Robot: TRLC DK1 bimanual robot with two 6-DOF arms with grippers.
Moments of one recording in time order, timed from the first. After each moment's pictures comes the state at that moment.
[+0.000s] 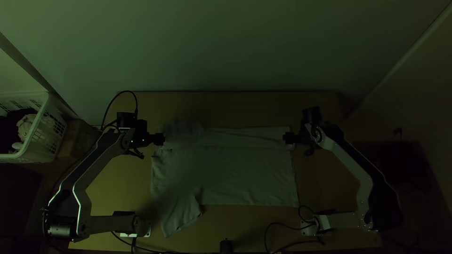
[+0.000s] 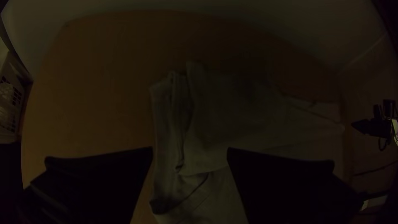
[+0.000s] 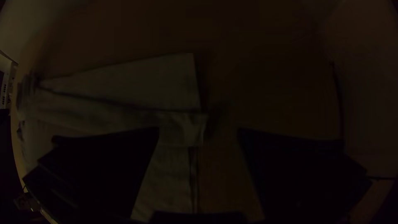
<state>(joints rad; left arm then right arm) 0.00 1.35 0.98 -0.51 0.19 -0.04 0.22 1.47 1.08 -0.70 0.09 0.21</state>
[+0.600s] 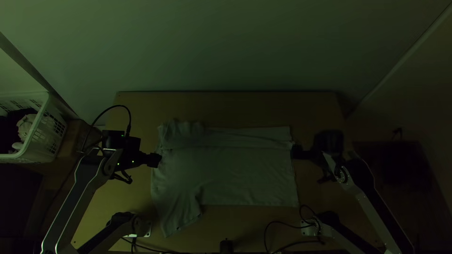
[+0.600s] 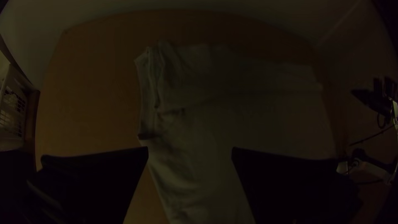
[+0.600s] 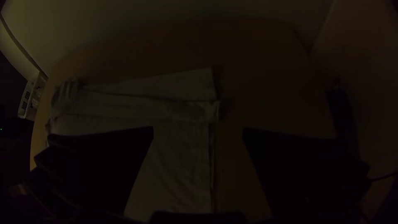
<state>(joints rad) -0.07 0.94 0.90 -0.87 0.20 0.04 0.32 0.95 0.88 -0.77 0.09 0.31</state>
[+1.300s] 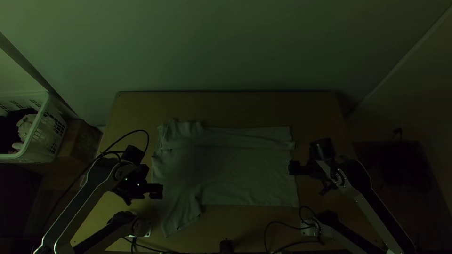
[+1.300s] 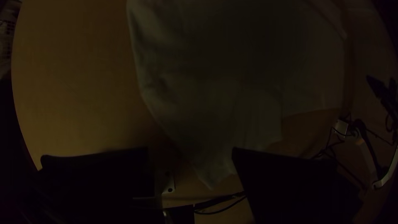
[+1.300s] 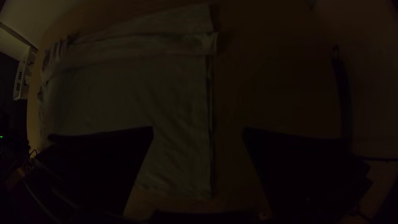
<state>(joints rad) -0.24 0.97 0.83 -1.38 0.20 -0.19 0.40 0.95 0.88 -1.05 0.07 0.40</state>
